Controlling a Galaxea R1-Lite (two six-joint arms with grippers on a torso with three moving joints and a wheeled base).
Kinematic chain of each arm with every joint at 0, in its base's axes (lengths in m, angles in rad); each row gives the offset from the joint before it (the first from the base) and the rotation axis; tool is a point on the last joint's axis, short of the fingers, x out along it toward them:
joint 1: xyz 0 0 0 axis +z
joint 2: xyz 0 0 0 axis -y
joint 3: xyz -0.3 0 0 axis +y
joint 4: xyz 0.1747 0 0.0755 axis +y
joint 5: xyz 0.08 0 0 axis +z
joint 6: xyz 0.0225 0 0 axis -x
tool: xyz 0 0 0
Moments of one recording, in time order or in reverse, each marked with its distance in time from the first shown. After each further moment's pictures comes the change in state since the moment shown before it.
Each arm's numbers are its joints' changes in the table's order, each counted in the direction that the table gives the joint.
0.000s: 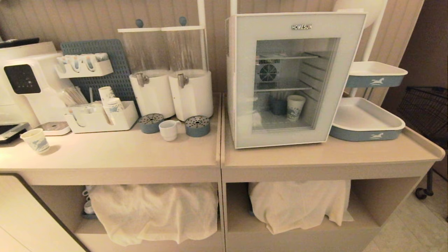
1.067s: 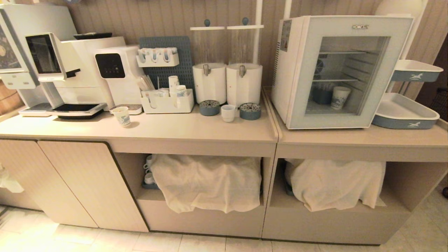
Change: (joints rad) left arm -0.001 0.000 0.000 0.000 0.000 0.000; right arm -0.001 0.000 0.000 0.001 0.000 -0.001
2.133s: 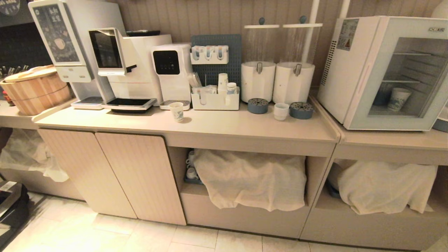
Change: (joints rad) left arm 0.000 0.000 0.000 0.000 0.000 0.000; right arm 0.000 0.000 0.000 0.000 0.000 0.000
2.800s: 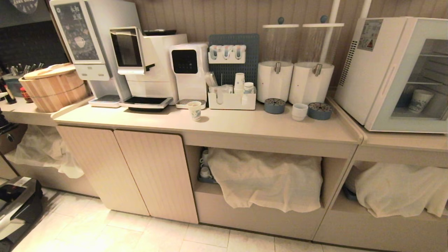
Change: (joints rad) left arm 0.001 0.000 0.000 0.000 0.000 0.000; right arm 0.001 0.000 0.000 -0.002 0.001 -0.001
